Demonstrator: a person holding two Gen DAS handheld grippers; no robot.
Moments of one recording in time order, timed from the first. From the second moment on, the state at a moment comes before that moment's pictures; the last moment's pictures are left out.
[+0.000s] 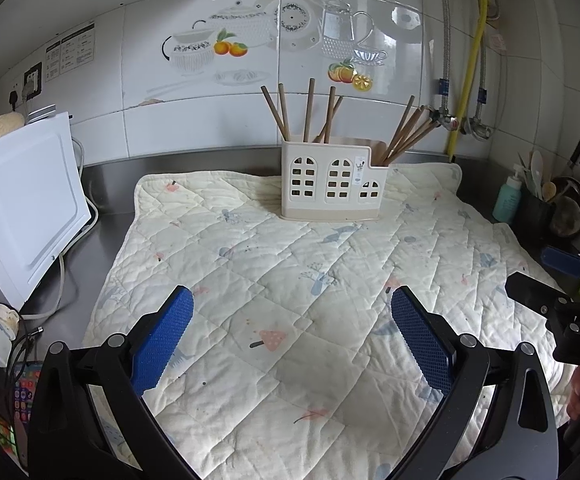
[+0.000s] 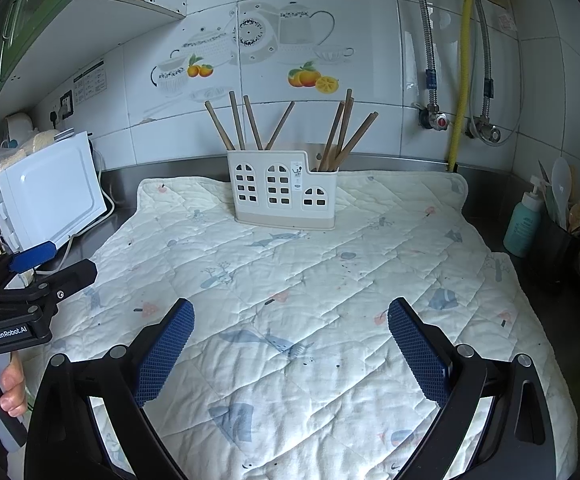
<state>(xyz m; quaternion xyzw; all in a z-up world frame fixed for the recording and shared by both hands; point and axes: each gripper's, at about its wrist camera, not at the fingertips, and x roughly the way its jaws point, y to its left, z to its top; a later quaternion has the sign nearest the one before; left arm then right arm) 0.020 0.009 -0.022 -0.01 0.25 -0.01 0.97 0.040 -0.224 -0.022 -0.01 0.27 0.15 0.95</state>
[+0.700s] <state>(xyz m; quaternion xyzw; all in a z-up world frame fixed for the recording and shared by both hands) 0.020 0.007 -0.022 -0.01 0.25 -0.01 0.97 0.040 -0.223 -0.021 -0.01 0.27 0.15 0.95</state>
